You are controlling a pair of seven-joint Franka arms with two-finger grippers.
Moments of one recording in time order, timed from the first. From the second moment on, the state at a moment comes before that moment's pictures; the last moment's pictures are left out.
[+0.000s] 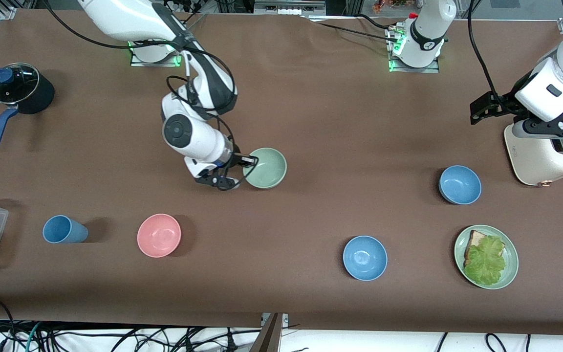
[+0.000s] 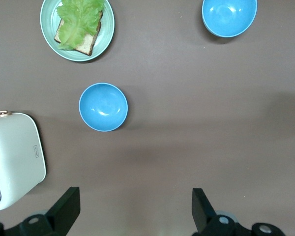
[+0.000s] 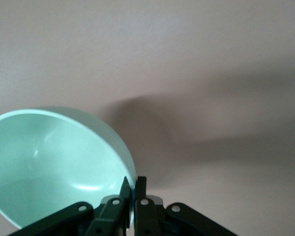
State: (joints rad) left arm 0.01 0.04 -0.12 -1.57 0.01 1.51 -0.09; right arm 0.40 0.56 0.22 -1.74 0.26 2.31 0.63
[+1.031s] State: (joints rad) left arm 0.01 0.04 -0.12 -1.57 0.01 1.51 -0.09; right arm 0.52 0.76 0.22 -1.57 0.26 2.33 0.79
